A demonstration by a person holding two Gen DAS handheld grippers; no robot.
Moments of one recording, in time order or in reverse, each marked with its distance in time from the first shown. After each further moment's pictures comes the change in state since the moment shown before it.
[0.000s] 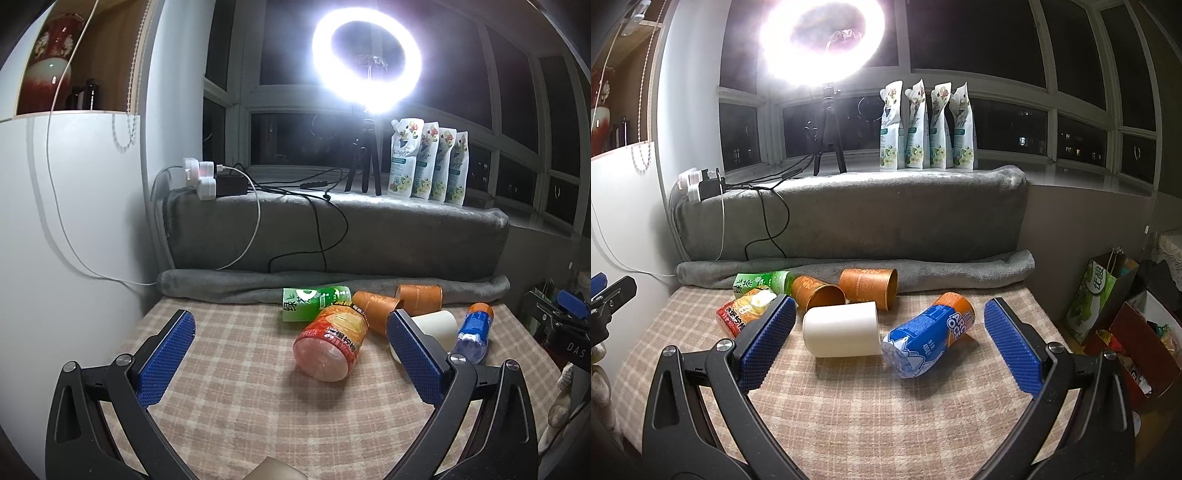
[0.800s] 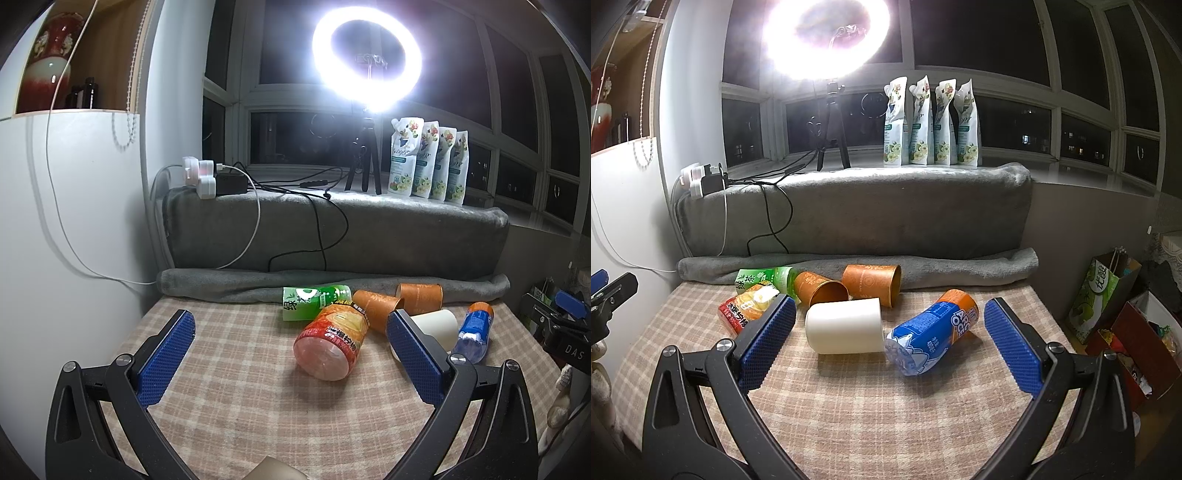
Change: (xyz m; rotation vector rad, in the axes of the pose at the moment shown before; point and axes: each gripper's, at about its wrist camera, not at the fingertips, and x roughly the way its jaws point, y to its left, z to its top) left arm 0.001 0.001 -0.002 0.000 0.003 -0.004; right arm 0.001 0.003 -0.002 -0.005 0.006 0.003
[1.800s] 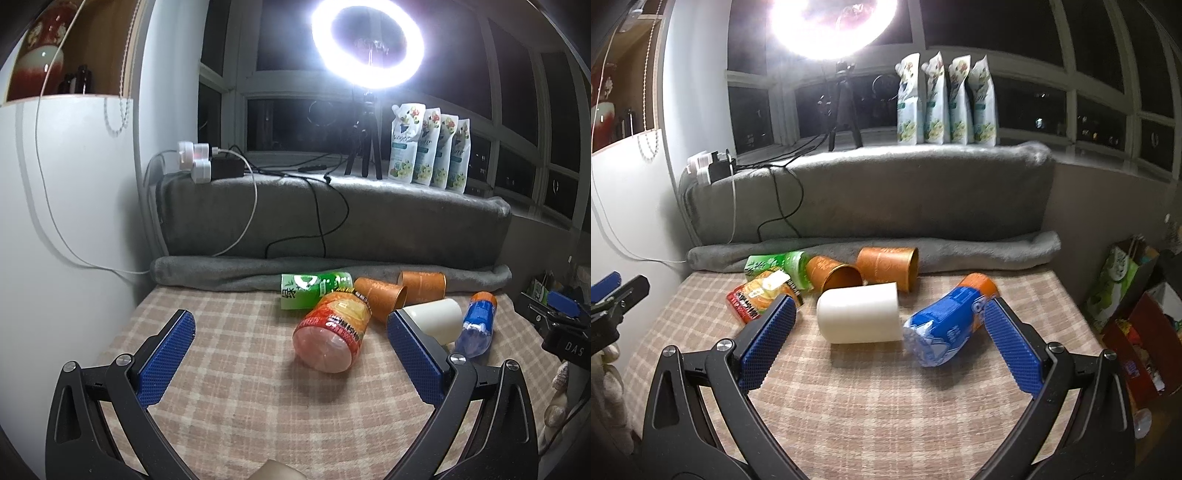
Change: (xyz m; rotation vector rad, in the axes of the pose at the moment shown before) left arm 0.019 0.006 -0.007 0.001 0.055 -0.016; right arm 0.022 0.003 -0.003 0.009 0.087 0.079
